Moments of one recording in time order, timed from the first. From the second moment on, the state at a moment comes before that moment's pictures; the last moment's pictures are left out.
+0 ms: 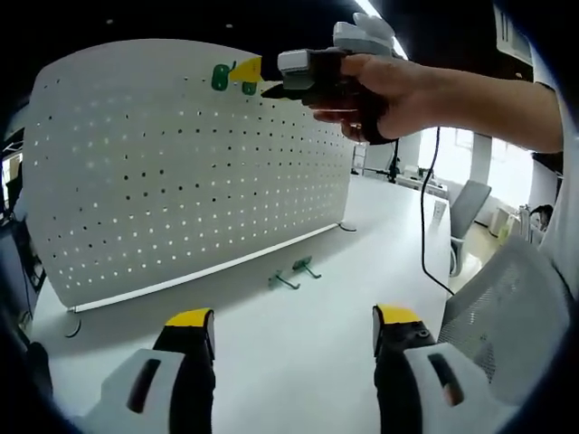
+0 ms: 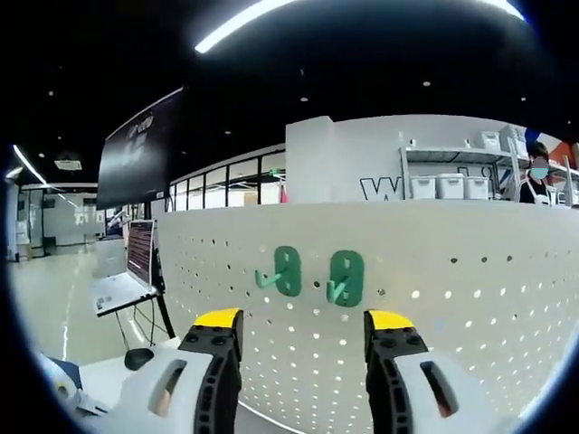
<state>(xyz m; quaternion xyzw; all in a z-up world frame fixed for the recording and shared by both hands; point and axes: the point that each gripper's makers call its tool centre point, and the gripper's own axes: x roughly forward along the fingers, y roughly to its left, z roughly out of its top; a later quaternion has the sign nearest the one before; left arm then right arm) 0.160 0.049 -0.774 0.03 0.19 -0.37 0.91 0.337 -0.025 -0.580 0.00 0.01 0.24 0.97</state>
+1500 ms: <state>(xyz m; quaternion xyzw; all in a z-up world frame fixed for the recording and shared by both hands) 0.160 0.050 -0.771 0.03 0.19 -0.37 0.91 0.234 -0.099 -0.684 -0.03 0.08 0.32 0.94</state>
